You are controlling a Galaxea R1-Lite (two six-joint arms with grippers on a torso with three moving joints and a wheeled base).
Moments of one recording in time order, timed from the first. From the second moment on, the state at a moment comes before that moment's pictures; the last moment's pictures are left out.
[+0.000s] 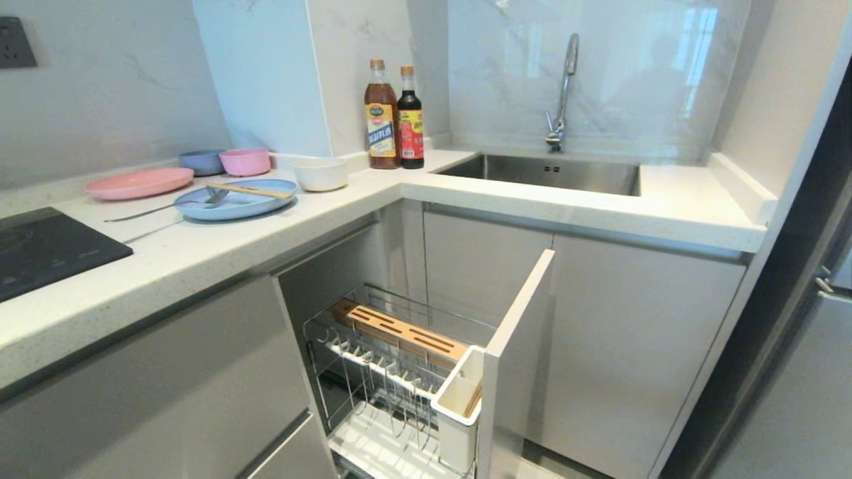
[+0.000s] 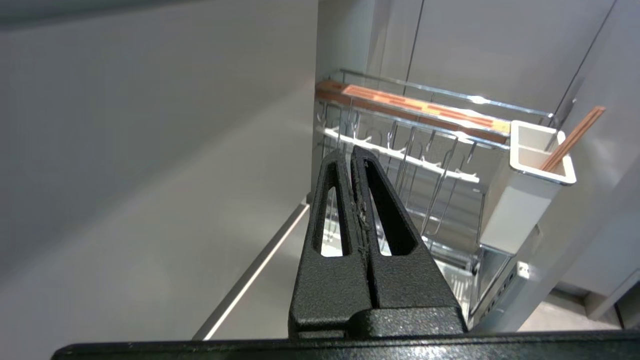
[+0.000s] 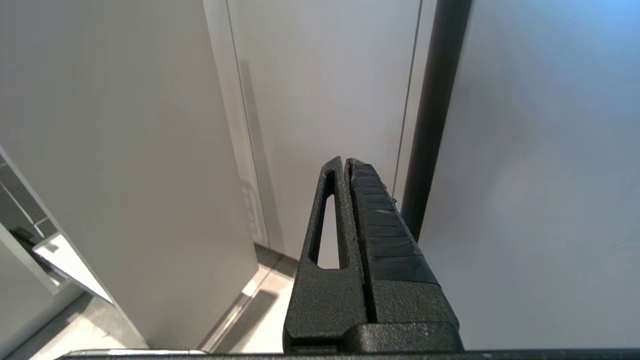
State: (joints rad) left arm 0.00 0.00 0.00 0.01 0.00 -0.04; right arm 0.00 0.00 0.00 0.00 0.00 0.01
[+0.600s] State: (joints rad) left arm 0.00 0.00 0.00 0.01 -0.01 -0.02; right arm 0.00 0.00 0.00 0.00 0.00 0.01
